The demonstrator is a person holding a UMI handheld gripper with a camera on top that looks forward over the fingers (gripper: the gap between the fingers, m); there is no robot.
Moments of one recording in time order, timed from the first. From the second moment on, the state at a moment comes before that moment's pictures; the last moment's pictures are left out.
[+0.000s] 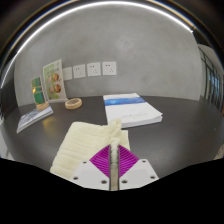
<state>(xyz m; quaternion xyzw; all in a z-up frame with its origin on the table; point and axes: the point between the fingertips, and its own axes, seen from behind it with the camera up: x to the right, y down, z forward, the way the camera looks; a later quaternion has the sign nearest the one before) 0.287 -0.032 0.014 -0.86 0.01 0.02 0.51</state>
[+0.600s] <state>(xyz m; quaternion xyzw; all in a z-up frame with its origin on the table) 0.222 -0.115 0.094 -0.83 0.02 -0.03 0.56</state>
